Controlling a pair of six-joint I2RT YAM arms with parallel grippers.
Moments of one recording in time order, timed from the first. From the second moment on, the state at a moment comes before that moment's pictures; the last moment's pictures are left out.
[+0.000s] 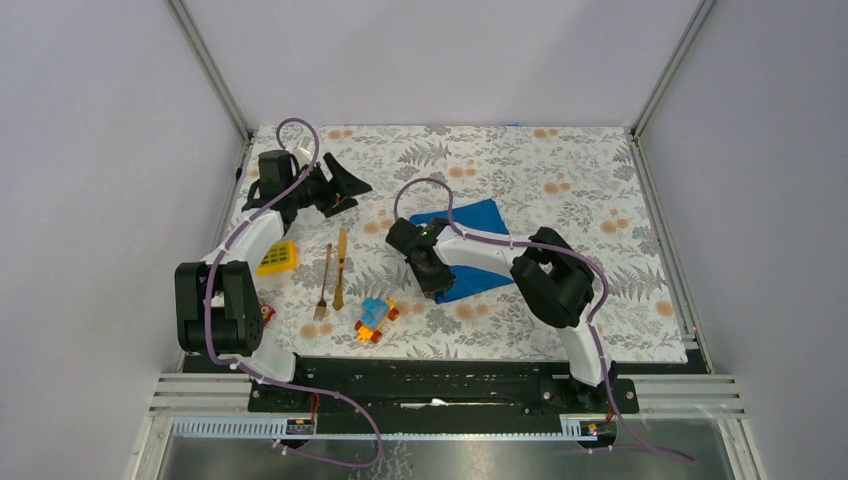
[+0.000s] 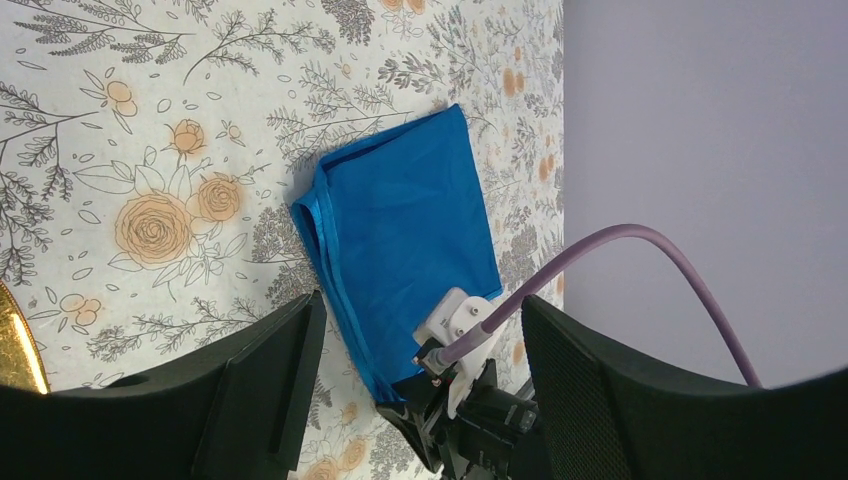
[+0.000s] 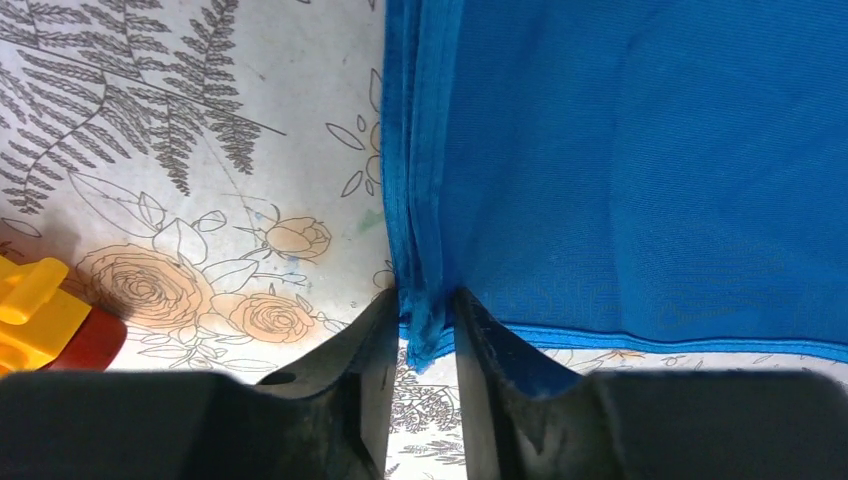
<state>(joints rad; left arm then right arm) 0.02 1.55 1.04 -0.06 0.76 -0.71 0.95 2.11 1.55 -0.88 0.12 0.49</state>
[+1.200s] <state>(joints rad) -0.29 1.88 0.90 0.34 0.56 -1.16 0.66 1.63 1.12 -0.50 -0.17 0.47</state>
